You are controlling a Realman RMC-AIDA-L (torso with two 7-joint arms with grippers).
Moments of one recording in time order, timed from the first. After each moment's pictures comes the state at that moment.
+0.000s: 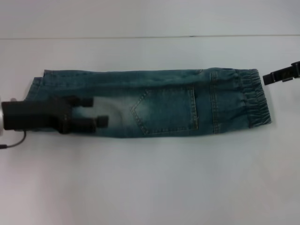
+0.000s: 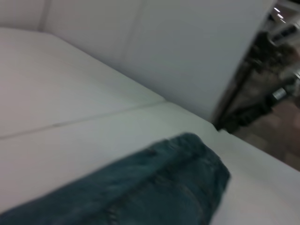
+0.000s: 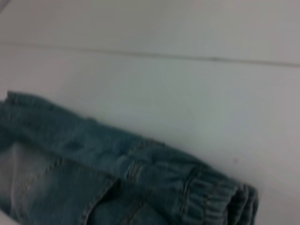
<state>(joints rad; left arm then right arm) -0.56 -2.03 0.59 0.71 2.12 1.65 -1.59 0.74 1.88 -0.69 -0.85 -2.49 -1.52 2.33</state>
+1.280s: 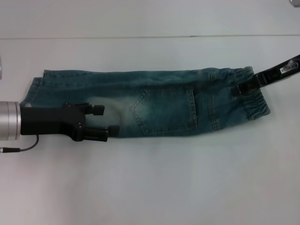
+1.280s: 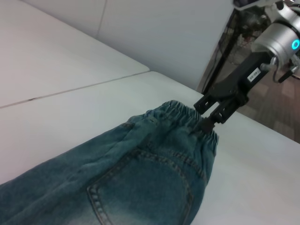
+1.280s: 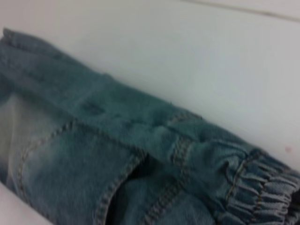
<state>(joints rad) -0.56 -2.06 0.70 0.70 2.12 1.57 -1.58 0.85 1.94 -0.83 -0.74 -2.57 -1.40 2.37</state>
